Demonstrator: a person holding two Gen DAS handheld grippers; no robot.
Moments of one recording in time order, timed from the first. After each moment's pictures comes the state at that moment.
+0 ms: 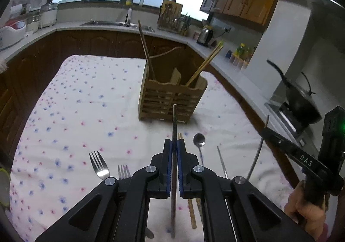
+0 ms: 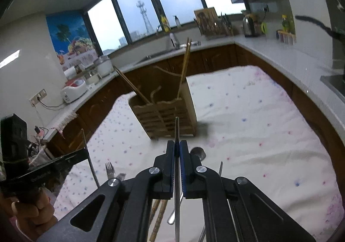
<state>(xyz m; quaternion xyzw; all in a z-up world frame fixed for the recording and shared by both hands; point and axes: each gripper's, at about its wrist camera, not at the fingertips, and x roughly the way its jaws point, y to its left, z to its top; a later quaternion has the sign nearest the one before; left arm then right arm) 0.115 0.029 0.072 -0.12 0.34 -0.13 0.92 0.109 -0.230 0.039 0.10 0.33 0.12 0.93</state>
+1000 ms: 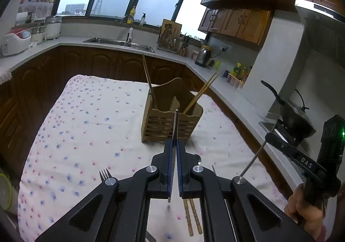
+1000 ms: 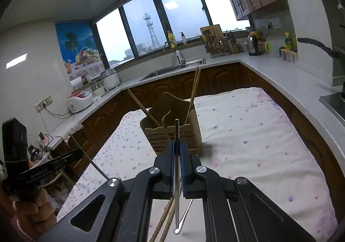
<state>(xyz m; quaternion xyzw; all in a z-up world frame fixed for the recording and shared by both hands) 0.099 0.049 0.101 -0.13 0.29 -0.12 0.94 0.106 -0.230 0.069 0.10 0.28 0.13 0.94</state>
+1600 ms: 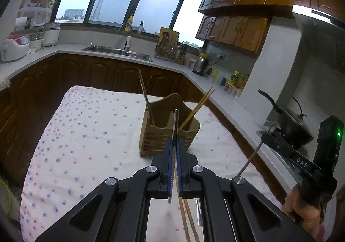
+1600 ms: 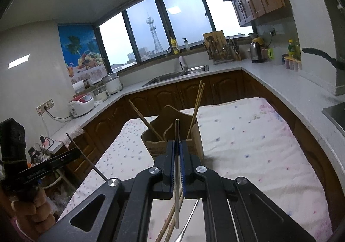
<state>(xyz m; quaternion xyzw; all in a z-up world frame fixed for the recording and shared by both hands) 0.110 0.053 0.115 -0.13 0.27 -0.13 0.94 0.125 -0.228 0.090 0.09 0.26 0.14 0.95</state>
